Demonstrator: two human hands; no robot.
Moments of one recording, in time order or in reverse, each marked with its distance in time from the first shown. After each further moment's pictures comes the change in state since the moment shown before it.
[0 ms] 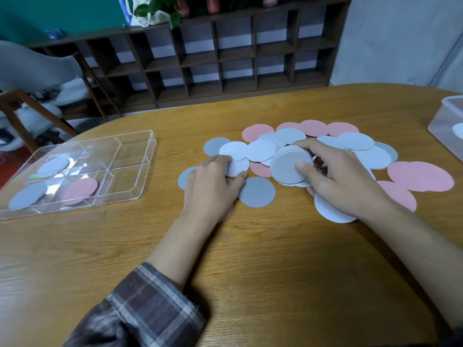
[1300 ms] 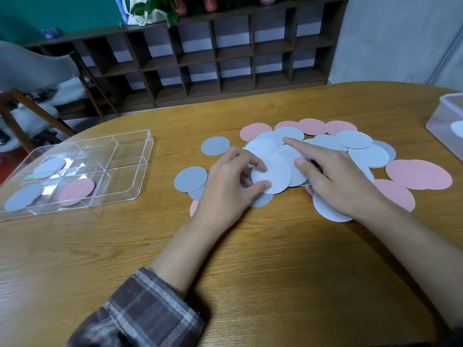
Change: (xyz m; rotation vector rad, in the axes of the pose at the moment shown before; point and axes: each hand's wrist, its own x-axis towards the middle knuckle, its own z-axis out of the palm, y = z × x) left_hand -0.012 0.022 0.000 -0.450 -0.071 0.260; right_hand 0.000 -0.004 0.002 -0.027 -0.040 0.017
